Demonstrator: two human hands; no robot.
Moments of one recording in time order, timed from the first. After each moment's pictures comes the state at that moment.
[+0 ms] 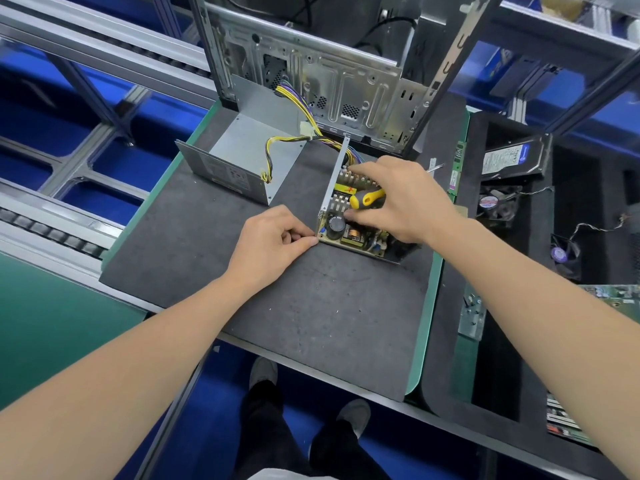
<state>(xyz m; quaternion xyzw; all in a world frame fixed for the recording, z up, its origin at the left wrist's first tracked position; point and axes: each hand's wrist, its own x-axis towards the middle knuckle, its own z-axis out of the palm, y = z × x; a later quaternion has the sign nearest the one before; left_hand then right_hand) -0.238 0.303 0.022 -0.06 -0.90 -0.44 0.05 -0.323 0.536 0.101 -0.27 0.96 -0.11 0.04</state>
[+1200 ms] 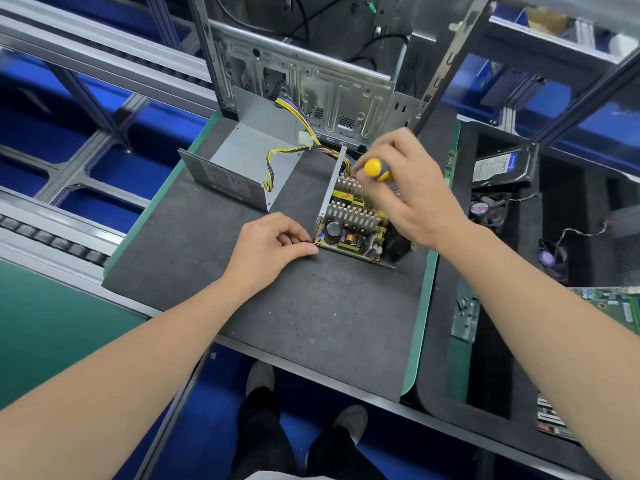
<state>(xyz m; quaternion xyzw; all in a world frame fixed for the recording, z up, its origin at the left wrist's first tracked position) -0.238 0.300 0.026 -0.03 -0.86 -0.51 0.02 -0.300 0.534 0.141 -0.30 0.91 -0.27 -0.08</state>
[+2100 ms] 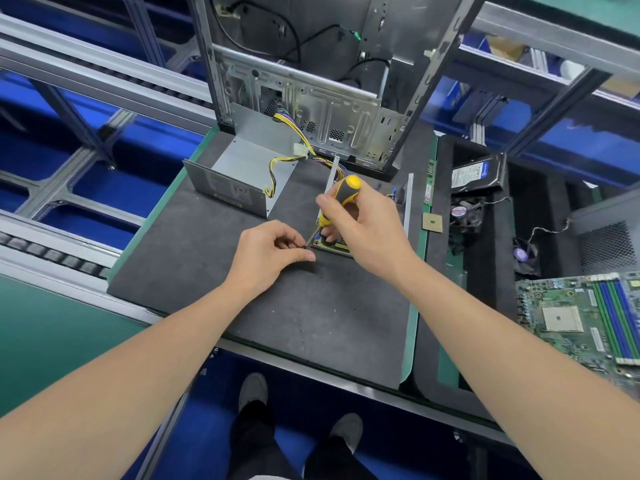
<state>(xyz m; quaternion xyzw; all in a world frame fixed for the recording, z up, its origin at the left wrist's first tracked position) -0.230 0.297 0.028 0.00 -0.83 -0.56 0.02 -0.245 0.481 0.129 -0.11 0.85 -0.51 0.03</state>
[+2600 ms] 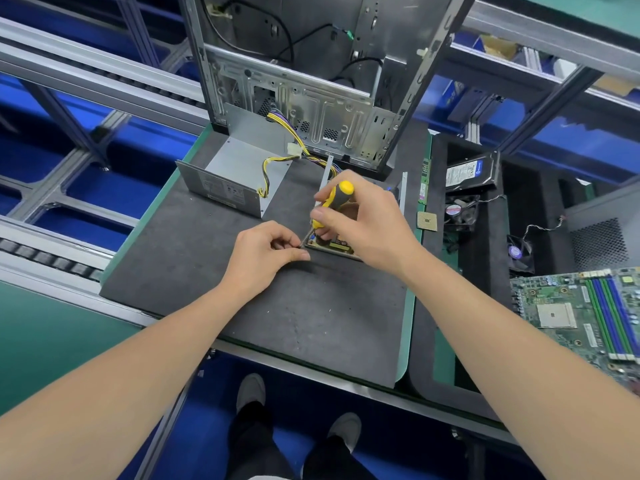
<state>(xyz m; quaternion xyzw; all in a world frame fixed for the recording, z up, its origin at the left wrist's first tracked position) -0.230 0.299 0.027 -0.01 -0.84 -0.55 0.02 -0.249 0.493 0.137 -0.14 0.84 -0.51 0.06</state>
